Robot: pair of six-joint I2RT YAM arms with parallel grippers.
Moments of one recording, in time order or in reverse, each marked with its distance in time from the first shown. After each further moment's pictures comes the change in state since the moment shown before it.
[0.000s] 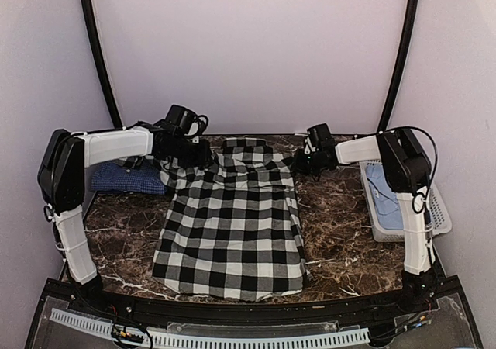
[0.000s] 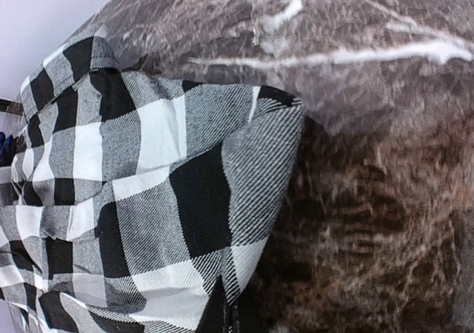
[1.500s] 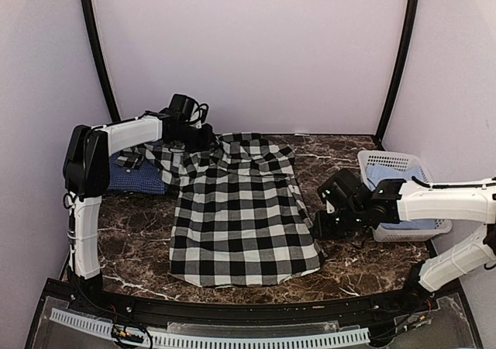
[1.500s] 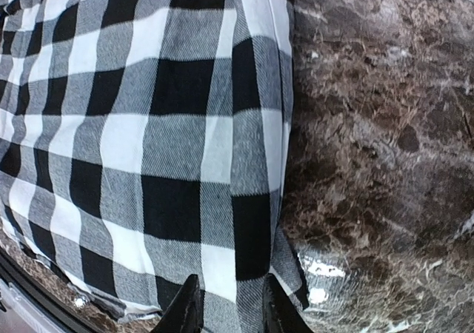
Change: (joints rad) left arm 0.099 0.283 0.375 -0.044 0.177 -0.025; right arm 0.464 -0.949 -0.755 -0.430 0.267 0.111
